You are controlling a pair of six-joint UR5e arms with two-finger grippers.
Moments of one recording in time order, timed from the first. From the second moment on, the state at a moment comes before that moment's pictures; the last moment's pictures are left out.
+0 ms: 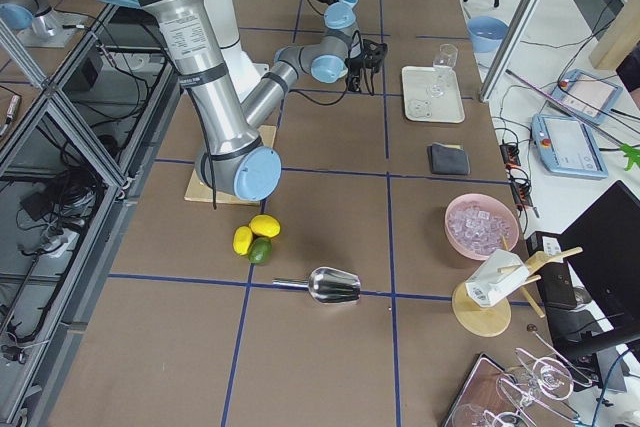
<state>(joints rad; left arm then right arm) -0.26 -1.42 -2.01 -1.96 -0.71 -1.35 0.67 -1.12 1.89 -1.25 1.86 1.62</state>
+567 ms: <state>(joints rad) -0.26 -1.30 -1.66 -2.60 -0.58 -1.44 0.67 -1.12 1.89 -1.25 1.86 1.62</state>
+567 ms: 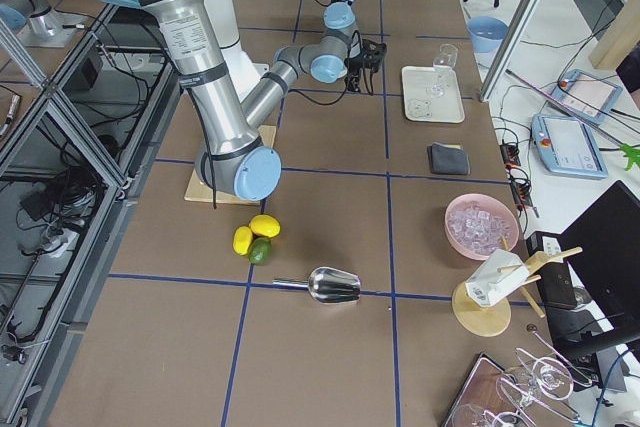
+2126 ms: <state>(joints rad) -0.26 -1.40 -1.42 -2.74 -0.47 -1.44 0.64 -1.12 1.90 -1.25 1.84 1.64</state>
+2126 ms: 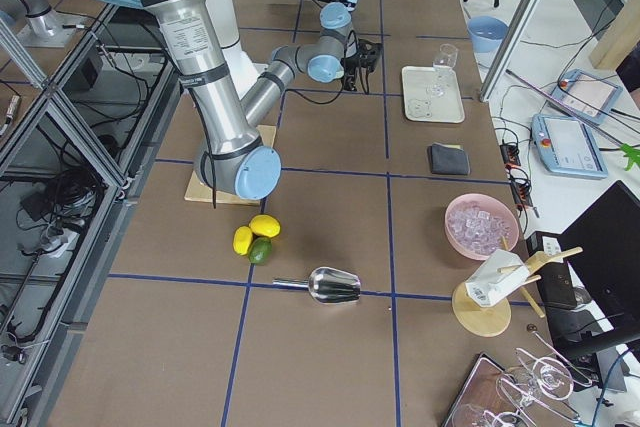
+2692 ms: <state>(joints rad) -0.26 -1.39 -1.42 -2.74 -0.43 -1.43 0.64 -1.12 1.90 -1.25 1.84 1.64</state>
